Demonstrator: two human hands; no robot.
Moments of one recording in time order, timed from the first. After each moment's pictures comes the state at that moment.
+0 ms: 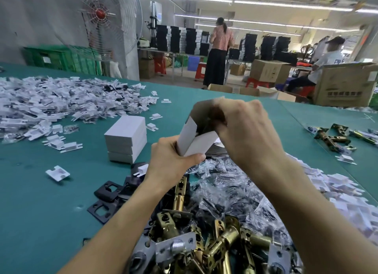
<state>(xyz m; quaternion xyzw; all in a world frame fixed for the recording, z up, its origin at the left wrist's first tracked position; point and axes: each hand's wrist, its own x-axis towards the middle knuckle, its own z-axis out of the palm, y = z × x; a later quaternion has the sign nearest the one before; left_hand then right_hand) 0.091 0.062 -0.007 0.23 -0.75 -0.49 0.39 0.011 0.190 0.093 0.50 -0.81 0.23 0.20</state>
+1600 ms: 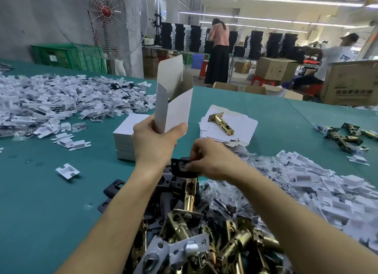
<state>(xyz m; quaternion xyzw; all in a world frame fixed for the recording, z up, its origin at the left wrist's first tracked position) 0.105 0.039 0.018 0.27 -0.61 -0.51 0.54 0.009 0.136 0.034 0.49 -0.82 0.25 -0.17</state>
